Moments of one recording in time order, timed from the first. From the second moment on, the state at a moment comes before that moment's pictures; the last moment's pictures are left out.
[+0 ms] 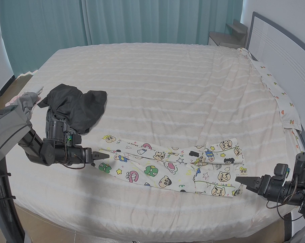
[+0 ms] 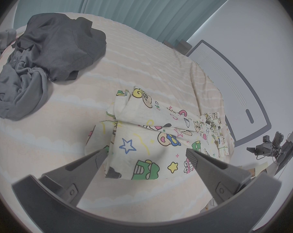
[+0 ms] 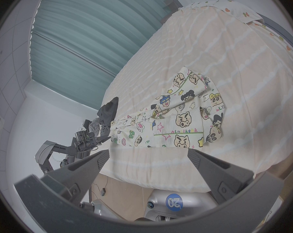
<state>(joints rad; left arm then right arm) -0.02 2.20 -0.96 -0.48 -0.57 -0.10 0.24 1.57 -0.02 -1.07 0.32 0.72</state>
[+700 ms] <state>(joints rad) -0.04 2.23 -0.95 -0.49 -0.57 -0.10 0.24 1.57 -0.02 -1.07 0.32 0.72</state>
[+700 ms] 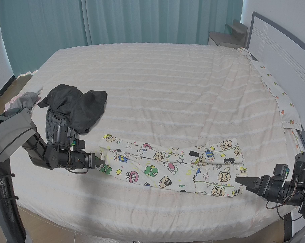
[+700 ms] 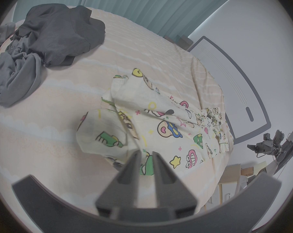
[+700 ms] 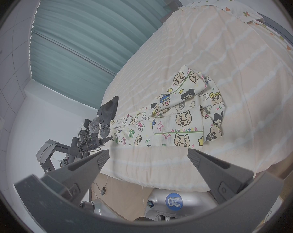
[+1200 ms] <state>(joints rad) -0.02 2.17 -0.86 -0.48 -0.57 -0.10 0.24 1.57 -0.02 -1.07 0.32 0.72</state>
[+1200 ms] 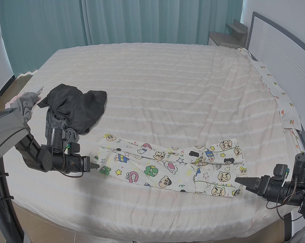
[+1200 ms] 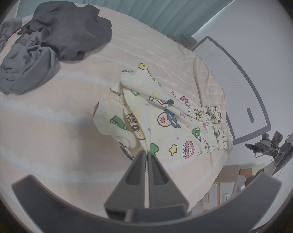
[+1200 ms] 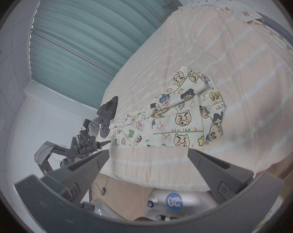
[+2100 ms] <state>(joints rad) 0.05 2.06 -0.75 -0.38 -0.57 -0.10 0.24 1.58 -0.02 -1.07 0.32 0.72</state>
